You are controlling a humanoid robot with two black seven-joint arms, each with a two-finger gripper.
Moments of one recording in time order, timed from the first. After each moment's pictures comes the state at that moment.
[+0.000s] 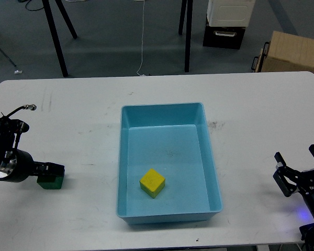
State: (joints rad) left arm -1.06 0.84 0.20 -1.35 1.06 -0.49 0.22; right arm -0.36 -0.24 1.44 1.44 0.45 0.49 -0.16
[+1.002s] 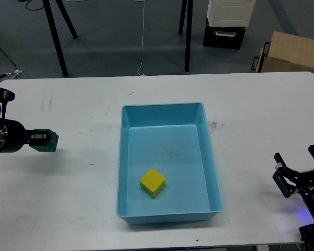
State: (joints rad) left arm -1.16 0.90 -0.07 -1.46 1.01 -0.49 0.34; right arm -0.36 -0.24 1.44 1.44 0.45 0.49 -0.16
